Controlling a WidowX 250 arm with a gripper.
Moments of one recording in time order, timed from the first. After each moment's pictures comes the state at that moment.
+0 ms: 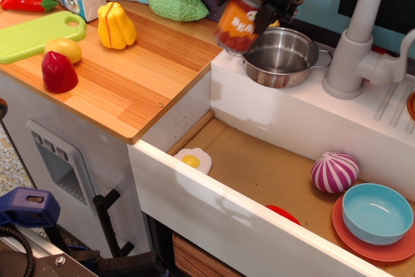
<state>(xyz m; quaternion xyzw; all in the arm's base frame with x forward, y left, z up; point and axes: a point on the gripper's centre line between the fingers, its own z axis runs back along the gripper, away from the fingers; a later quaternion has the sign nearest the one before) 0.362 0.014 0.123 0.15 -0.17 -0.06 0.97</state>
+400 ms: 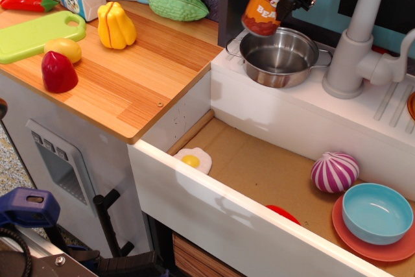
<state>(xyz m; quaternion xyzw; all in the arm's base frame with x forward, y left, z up) 0.400 0.007 0.114 0.14 -0.24 -0.08 0.96</state>
